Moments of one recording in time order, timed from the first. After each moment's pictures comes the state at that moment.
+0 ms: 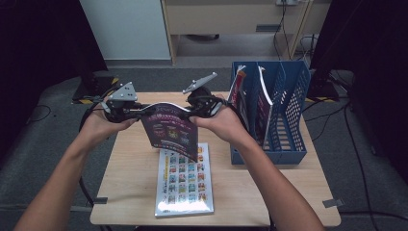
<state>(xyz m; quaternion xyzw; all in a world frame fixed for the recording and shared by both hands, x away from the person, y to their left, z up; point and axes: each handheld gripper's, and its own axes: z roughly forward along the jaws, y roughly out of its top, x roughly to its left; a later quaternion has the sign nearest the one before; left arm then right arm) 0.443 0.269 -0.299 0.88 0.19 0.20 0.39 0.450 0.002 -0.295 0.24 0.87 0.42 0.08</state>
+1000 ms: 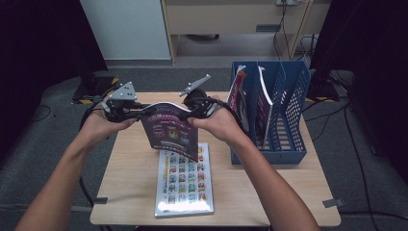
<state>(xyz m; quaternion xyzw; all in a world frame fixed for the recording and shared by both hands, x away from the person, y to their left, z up) 0.445 0.270 -0.300 0.88 0.20 0.19 0.39 0.458 0.012 -0.307 0.23 0.88 0.40 0.08</state>
